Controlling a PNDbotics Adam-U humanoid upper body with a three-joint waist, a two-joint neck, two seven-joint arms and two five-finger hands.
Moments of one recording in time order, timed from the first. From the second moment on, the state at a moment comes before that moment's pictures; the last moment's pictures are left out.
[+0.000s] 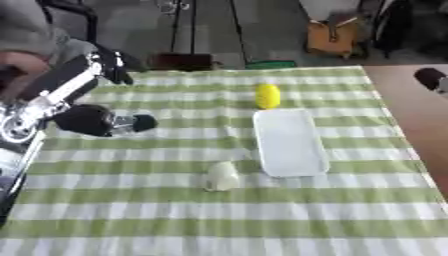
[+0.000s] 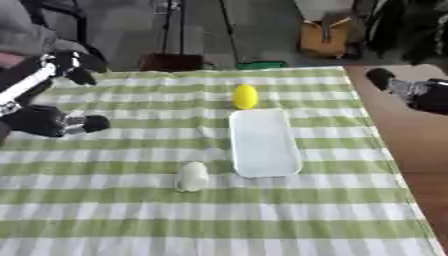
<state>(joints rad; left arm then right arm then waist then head) -0.42 0.55 -0.15 -1.80 -0.47 0.03 -0.50 -0.40 -0.56 -0.07 -1.74 0.28 -0.12 0.18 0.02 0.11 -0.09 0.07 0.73</state>
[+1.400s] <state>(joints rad) -0.56 0.30 -0.42 -1.42 -0.87 -0.06 -0.49 -0.41 -0.56 -0.06 -1.74 0.28 -0.12 0.19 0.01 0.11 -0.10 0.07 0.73</state>
